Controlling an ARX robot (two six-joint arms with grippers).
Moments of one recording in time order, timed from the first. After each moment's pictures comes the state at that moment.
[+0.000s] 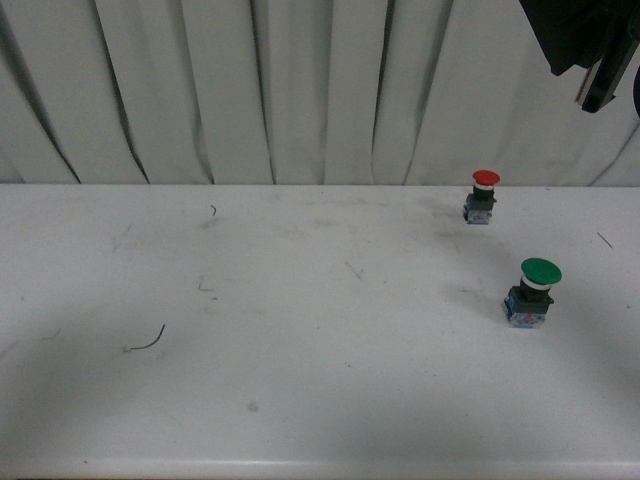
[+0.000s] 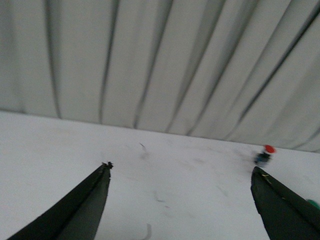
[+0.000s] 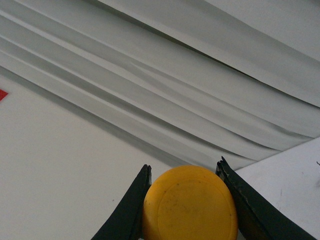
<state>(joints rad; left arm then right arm) 0.23 0.64 0.35 0.27 0.35 -0.21 0.18 1.79 0.84 1.28 -0.46 1.26</state>
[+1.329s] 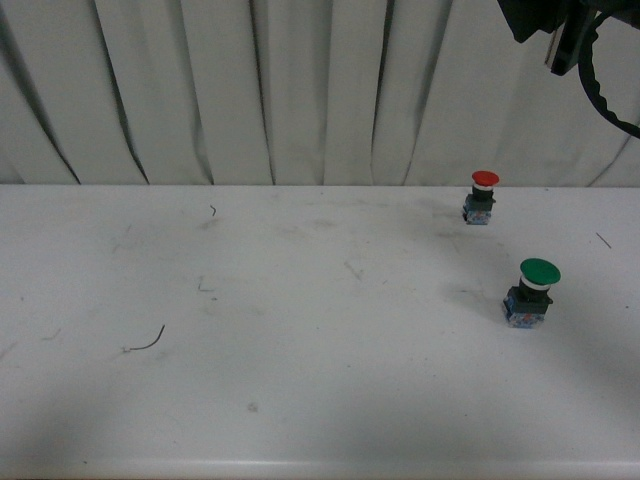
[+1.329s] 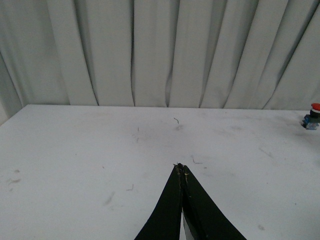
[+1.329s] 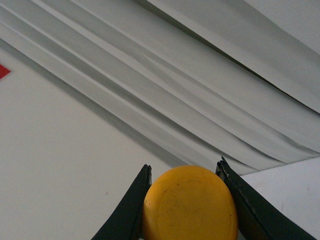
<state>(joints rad) 0.00 0.01 0.01 -0.01 0.00 -0.01 0.23 1.82 0.92 1.28 -0.45 1.16</state>
